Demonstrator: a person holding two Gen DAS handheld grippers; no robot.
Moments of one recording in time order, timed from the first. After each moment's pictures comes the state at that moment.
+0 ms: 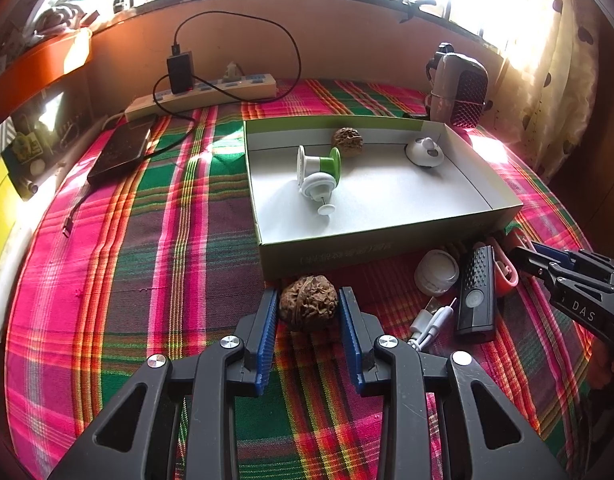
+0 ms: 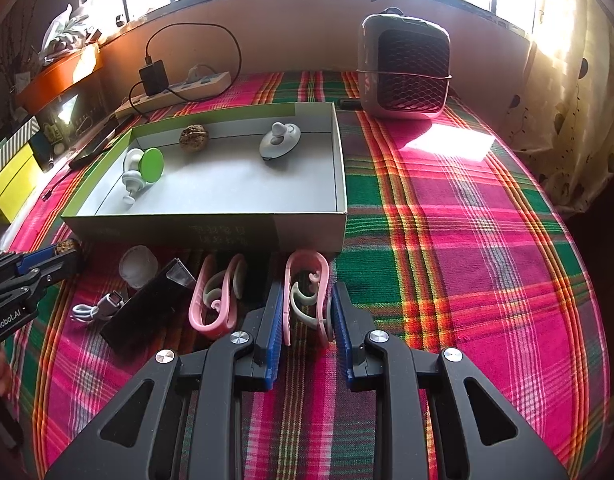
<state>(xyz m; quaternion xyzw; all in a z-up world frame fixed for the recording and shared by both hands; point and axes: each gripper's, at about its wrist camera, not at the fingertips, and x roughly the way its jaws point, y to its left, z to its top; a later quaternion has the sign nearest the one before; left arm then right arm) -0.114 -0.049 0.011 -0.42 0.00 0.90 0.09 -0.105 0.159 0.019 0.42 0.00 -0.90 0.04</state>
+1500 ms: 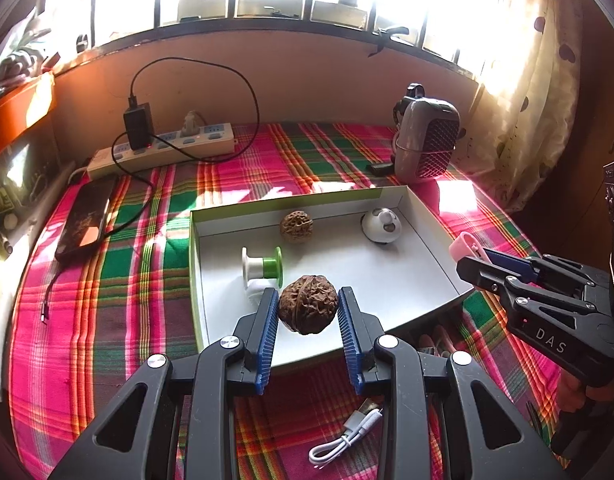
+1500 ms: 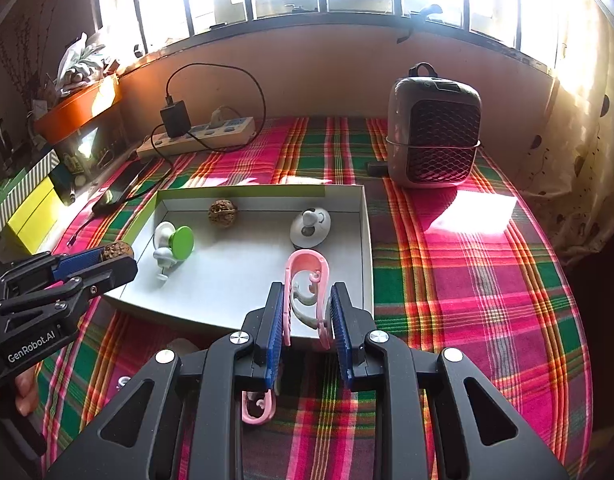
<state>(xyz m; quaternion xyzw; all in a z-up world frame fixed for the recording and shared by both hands) -0.156 -0.014 0.055 -0.39 -0.01 0.91 0.13 -0.144 0.147 0.067 0.39 -0.01 -0.92 0.08</state>
